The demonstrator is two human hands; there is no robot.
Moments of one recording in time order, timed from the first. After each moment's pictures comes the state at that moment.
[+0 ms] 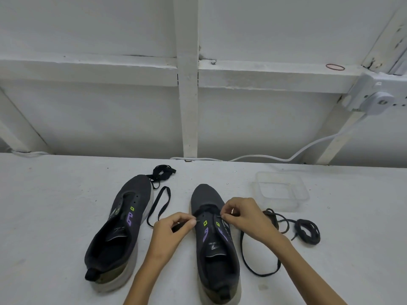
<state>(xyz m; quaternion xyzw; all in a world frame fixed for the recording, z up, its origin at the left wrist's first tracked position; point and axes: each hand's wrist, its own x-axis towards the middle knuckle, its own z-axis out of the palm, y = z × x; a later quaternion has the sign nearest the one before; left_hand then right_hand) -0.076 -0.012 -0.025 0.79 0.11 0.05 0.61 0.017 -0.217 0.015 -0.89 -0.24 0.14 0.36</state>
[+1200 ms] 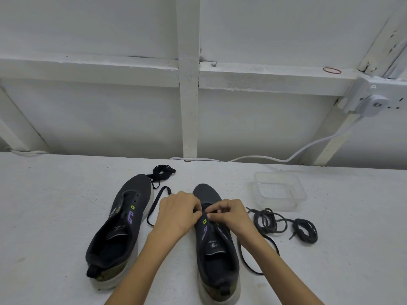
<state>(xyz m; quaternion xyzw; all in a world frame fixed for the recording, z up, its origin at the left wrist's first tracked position) -0.032 -0.023 0.030 0.99 0.02 0.01 0.12 0.005 -0.184 -0.003 -0.78 -0.09 0.18 0.59</state>
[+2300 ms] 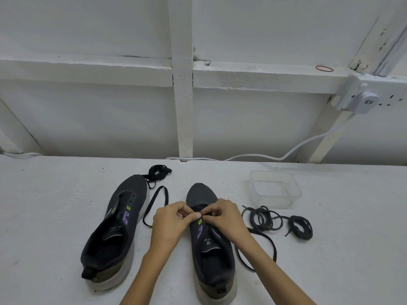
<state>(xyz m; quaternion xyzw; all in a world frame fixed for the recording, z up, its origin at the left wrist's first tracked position) -0.052 -0.023 -0.011 0.87 0.17 0.06 0.45 0.003 -0.181 -0.018 -0.88 -0.16 0.11 0.44</state>
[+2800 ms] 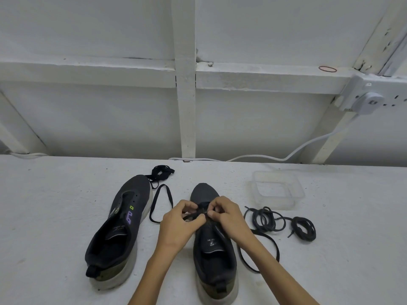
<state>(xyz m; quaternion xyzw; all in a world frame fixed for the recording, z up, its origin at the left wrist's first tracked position) -0.061 -0.035 -0.004 0.82 0.18 0.04 0.54 0.000 -0.182 -0.007 -0.84 -0.11 0.15 0.51</state>
